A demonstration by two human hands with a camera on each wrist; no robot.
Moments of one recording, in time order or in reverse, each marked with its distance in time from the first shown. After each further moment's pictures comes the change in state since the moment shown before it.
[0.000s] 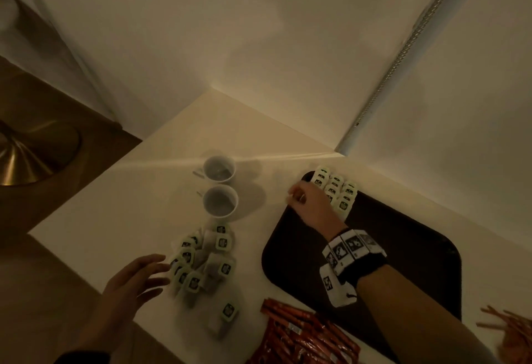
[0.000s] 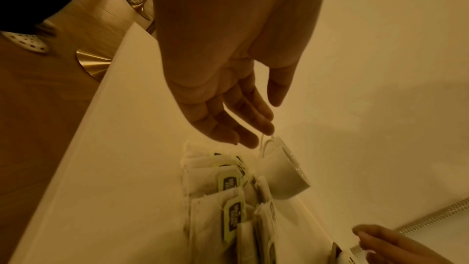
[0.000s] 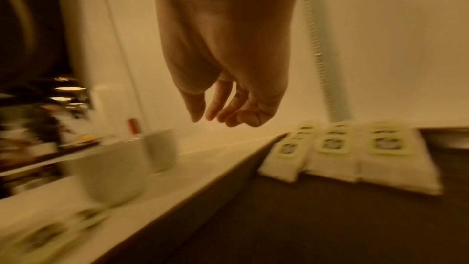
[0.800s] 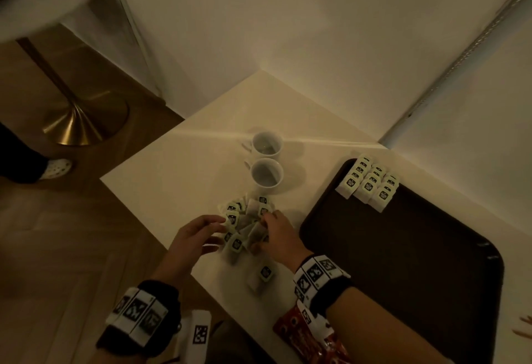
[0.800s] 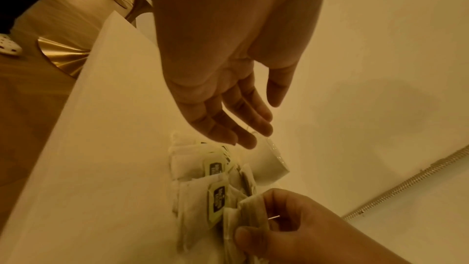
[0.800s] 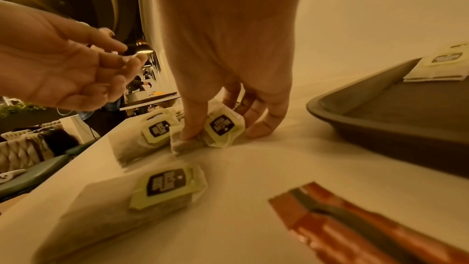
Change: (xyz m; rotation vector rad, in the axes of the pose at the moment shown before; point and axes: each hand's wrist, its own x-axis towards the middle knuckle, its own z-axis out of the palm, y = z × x) left_hand -0.016 -0.002 0.005 -0.001 -0.103 0.061; right_hand -0.085 -0.059 0.139 -0.177 -0.397 -0.112
